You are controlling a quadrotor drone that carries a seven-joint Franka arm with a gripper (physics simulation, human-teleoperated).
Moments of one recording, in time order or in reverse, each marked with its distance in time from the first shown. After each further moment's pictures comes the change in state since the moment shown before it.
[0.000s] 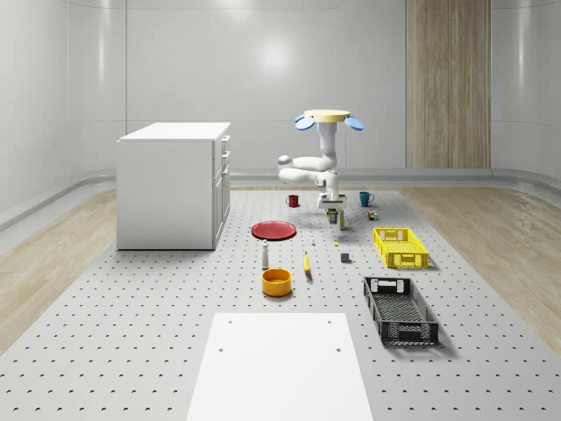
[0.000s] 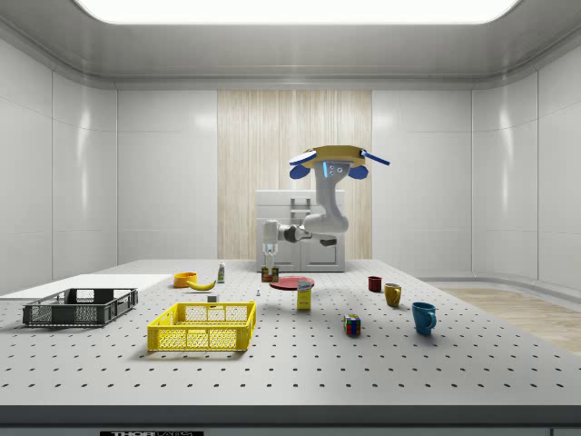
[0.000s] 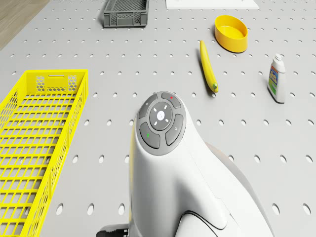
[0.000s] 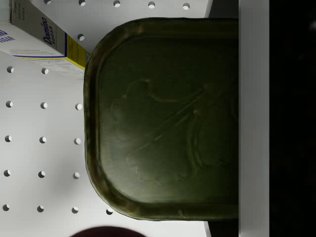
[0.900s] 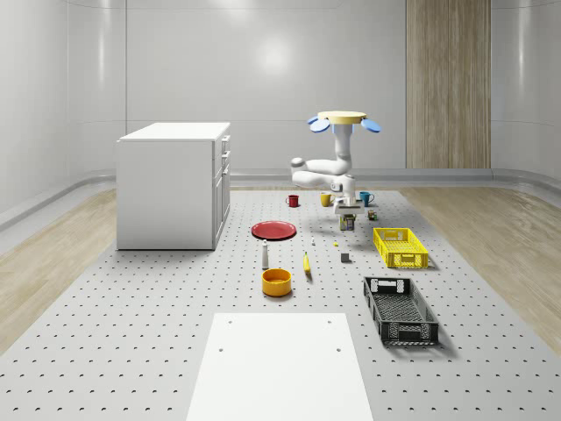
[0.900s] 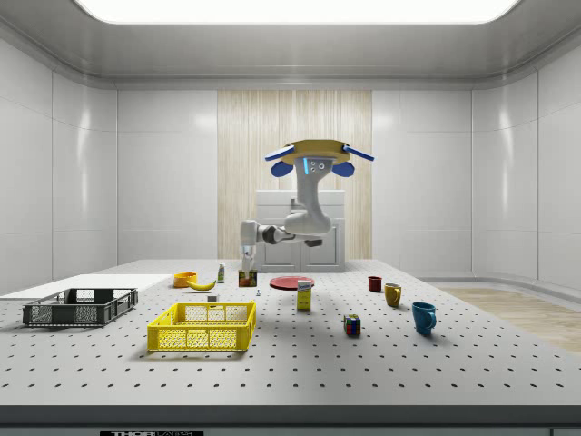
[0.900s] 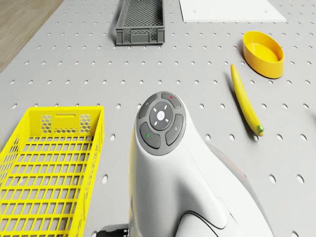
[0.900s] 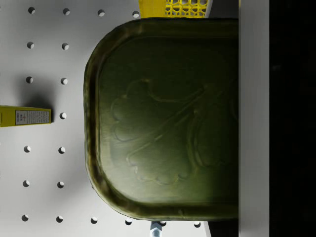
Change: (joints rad) arm -0.004 -0.018 0.003 0.001 0.007 0.017 0.004
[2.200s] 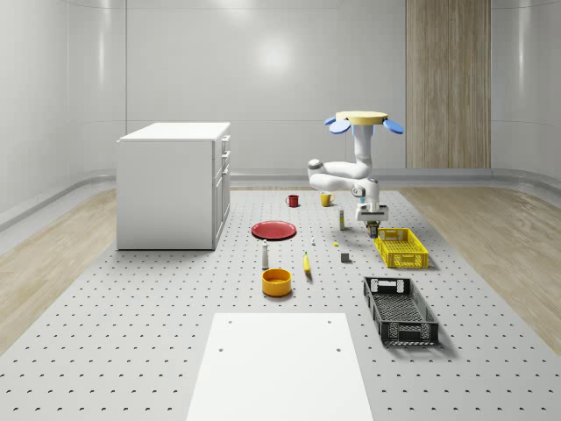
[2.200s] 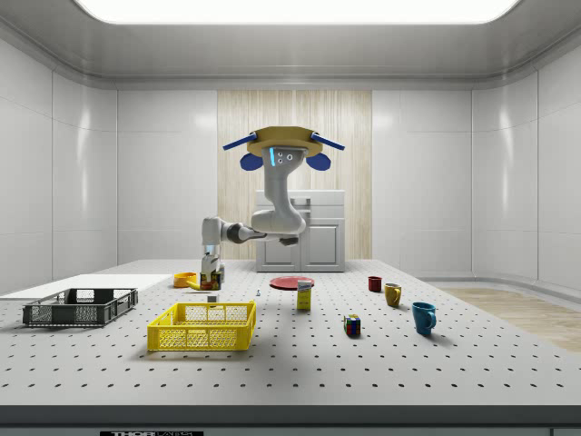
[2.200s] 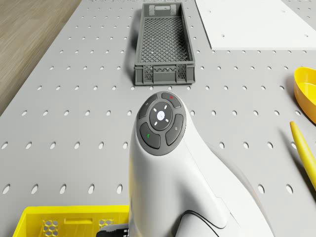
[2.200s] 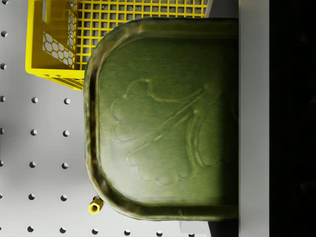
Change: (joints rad) arm -0.005 -0.020 0.003 0.001 0.008 0.019 0.004
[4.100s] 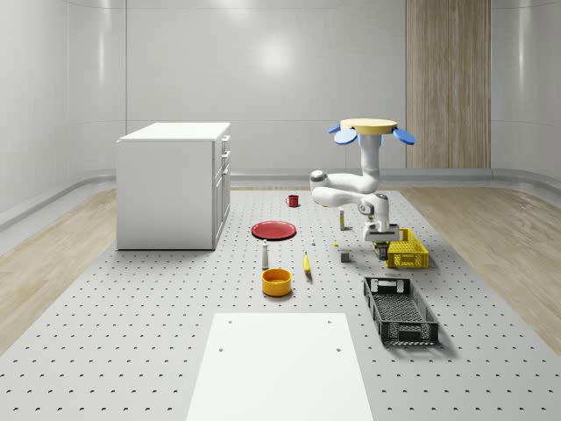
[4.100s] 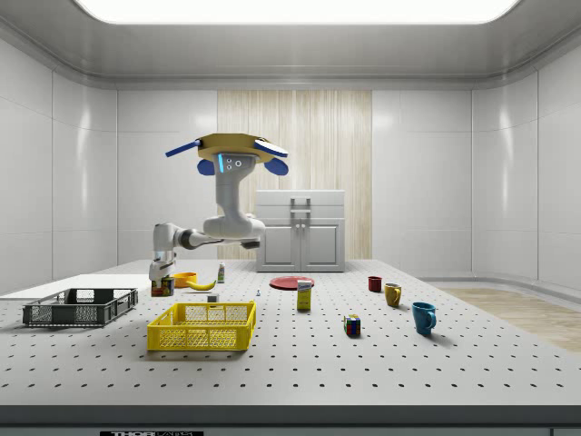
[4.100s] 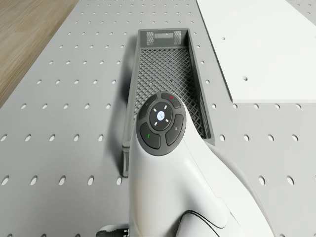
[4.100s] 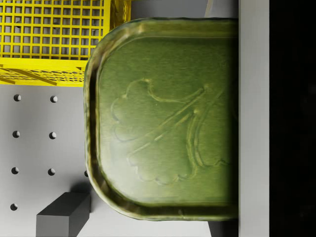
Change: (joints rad) arm -0.005 -0.020 0.003 0.001 0.008 0.019 0.004
